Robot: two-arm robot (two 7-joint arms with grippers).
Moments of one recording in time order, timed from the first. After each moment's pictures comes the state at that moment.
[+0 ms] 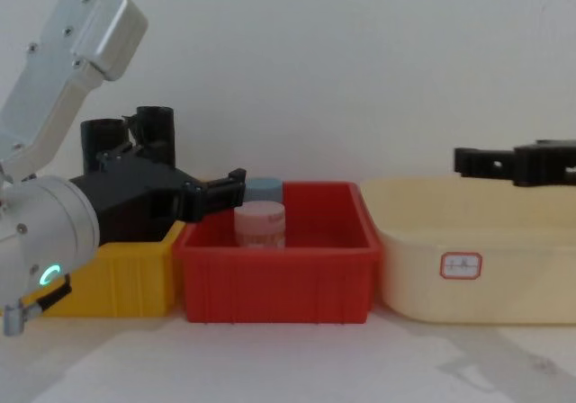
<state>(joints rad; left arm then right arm) -0.24 0.38 0.45 -1.63 -0.20 0.01 -0.01 0.11 0.33 -0.26 -1.84 0.31 0.39 0.08</state>
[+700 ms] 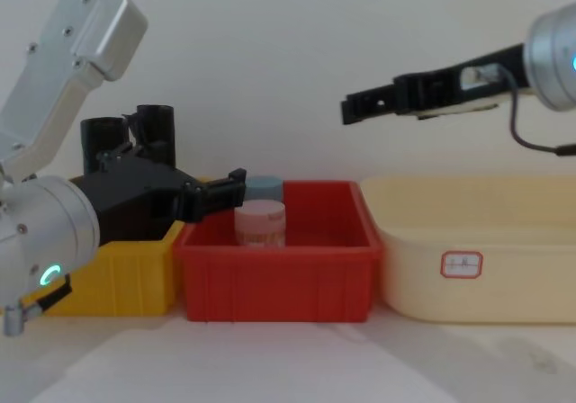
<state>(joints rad) -0.24 0.38 0.45 -1.63 -0.20 0.01 -0.01 0.42 0.24 -0.37 -1.76 0.35 0.76 0.16</state>
